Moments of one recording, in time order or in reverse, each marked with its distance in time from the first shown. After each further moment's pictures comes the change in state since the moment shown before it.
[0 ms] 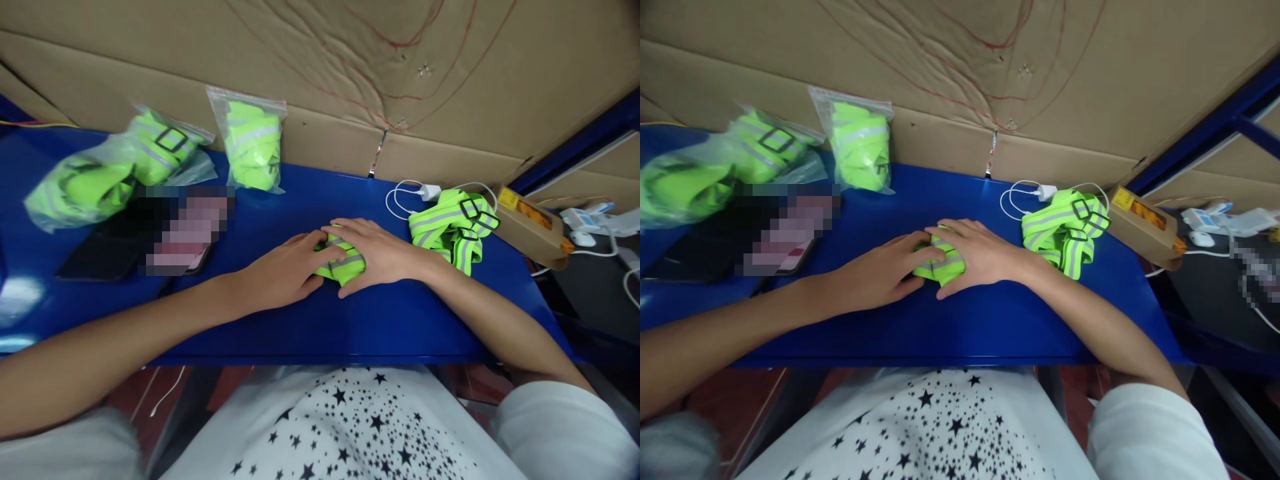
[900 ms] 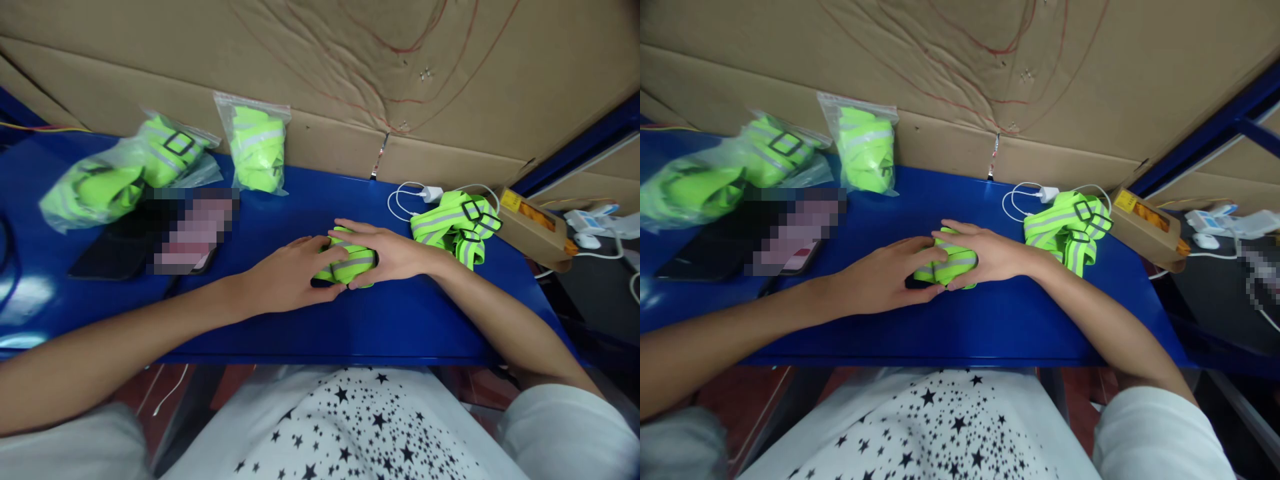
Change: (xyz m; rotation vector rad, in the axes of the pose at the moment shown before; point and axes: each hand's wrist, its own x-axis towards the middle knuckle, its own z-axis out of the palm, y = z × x) left_hand 0.001 0.012 -0.006 -0.023 -0.014 -0.080; right_hand -0.006 0.013 -0.007 0.248 0.015 -0.089
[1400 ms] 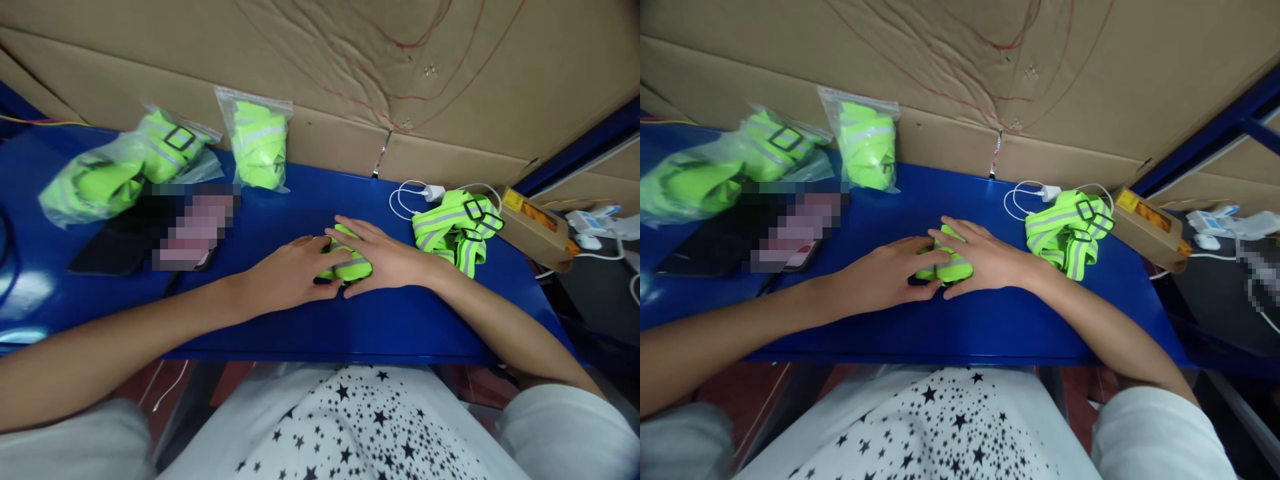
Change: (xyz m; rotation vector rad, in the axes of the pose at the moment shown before) left_hand 0.000 0.000 0.001 0.060 -0.023 0.010; right_hand -0.001 -0.006 0.017 -0.223 0.030 0.004
